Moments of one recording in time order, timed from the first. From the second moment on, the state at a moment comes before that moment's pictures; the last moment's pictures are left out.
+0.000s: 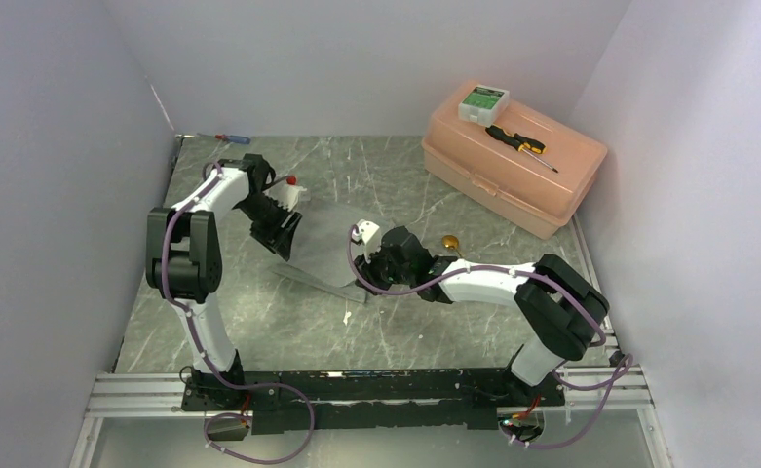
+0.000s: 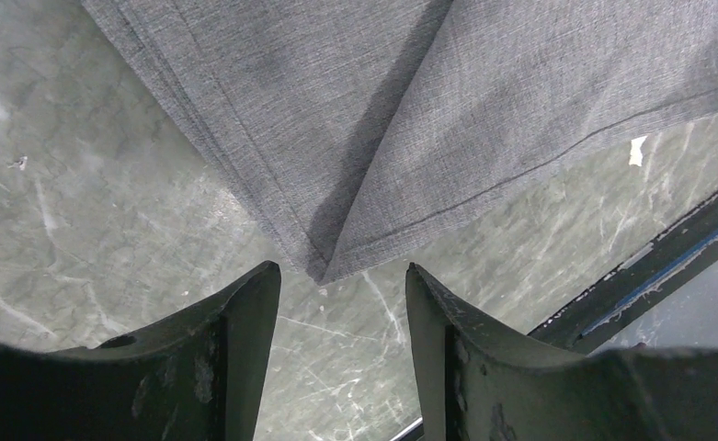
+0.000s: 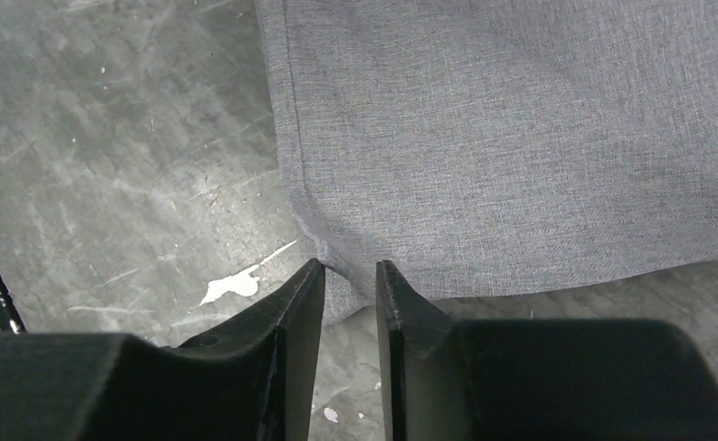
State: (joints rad) left arm -0.10 1.92 1.46 -1.09 0.41 0.53; right arm 0.87 1.60 0.79 0.21 -0.20 0.05
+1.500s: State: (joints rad) left arm -0.10 1.94 1.35 -0.96 0.31 0.52; right arm 0.87 1.69 0.75 0.21 -0.31 0.15
